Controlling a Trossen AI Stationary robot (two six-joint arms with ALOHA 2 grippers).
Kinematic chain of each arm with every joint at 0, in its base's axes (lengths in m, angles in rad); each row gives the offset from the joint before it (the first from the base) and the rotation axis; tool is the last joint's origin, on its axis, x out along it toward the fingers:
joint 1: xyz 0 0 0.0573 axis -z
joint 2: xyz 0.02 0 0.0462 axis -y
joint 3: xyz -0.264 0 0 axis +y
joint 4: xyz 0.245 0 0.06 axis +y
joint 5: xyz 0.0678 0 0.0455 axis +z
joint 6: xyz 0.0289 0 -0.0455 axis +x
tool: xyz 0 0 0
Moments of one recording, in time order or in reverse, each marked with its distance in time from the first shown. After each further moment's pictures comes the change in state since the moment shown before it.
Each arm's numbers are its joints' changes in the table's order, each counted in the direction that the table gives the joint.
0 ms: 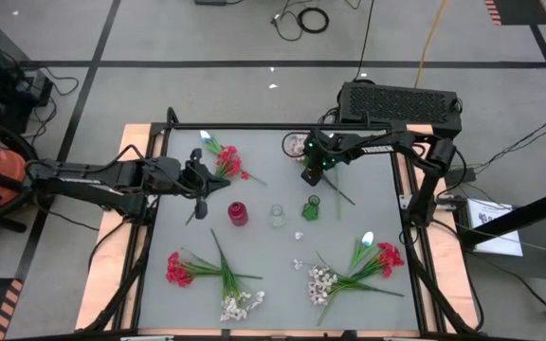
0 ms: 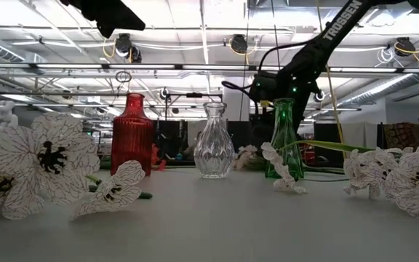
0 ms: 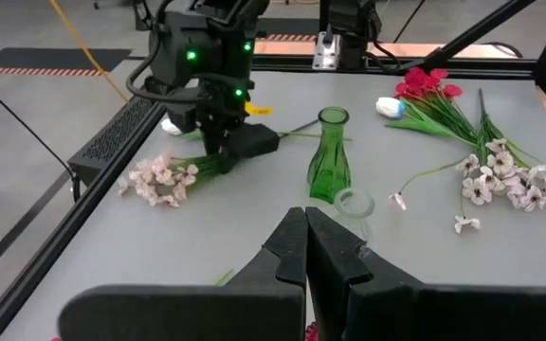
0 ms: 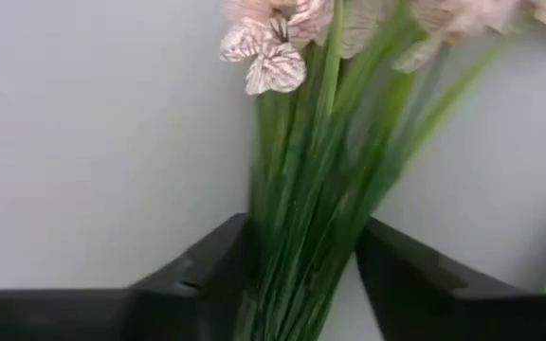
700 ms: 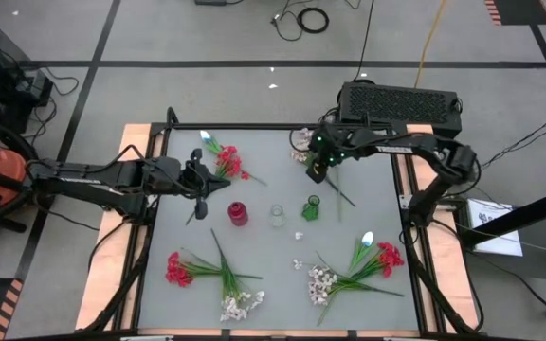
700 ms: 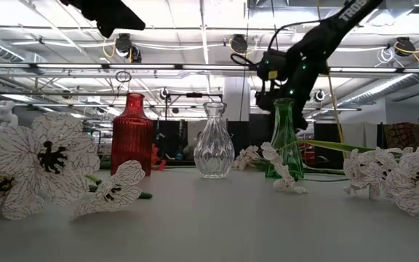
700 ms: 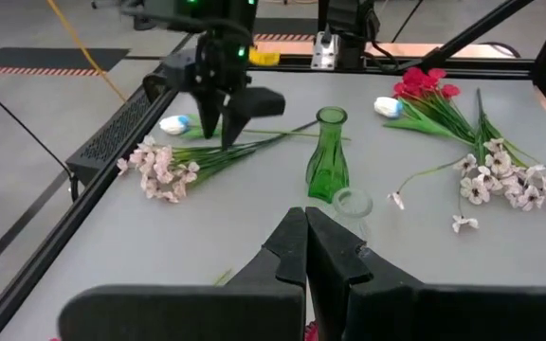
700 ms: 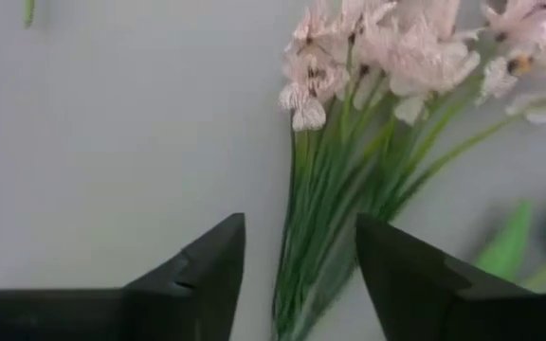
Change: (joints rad) left arm 0.000 0.000 0.000 0.000 -0.003 -0.001; right arm -0.001 0.166 0.003 0.076 0.078 -0.018
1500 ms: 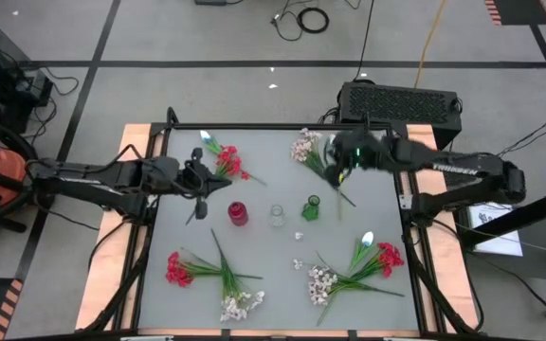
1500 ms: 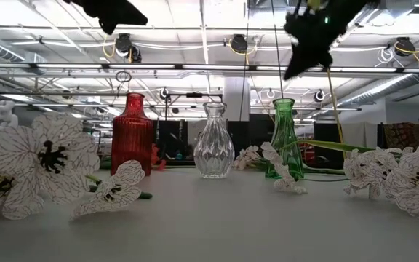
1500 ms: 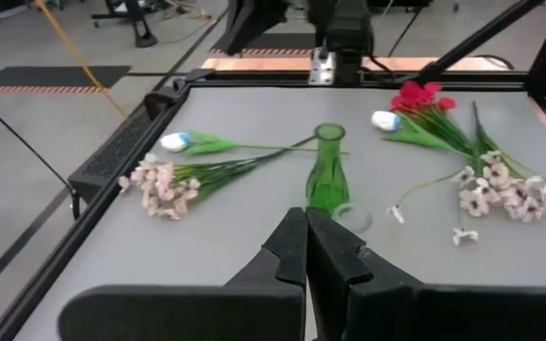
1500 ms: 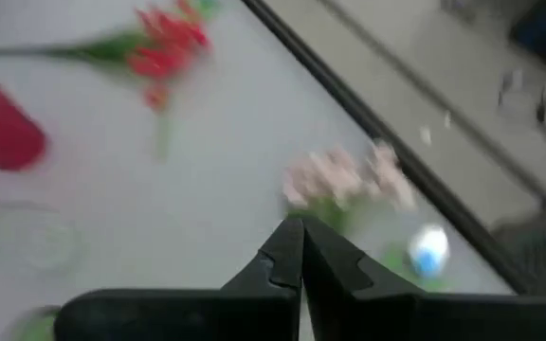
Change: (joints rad) left arm 0.007 0.000 0.000 -0.039 0.000 0.027; right arm -0.210 0.490 0.001 0.180 -0.299 0.087
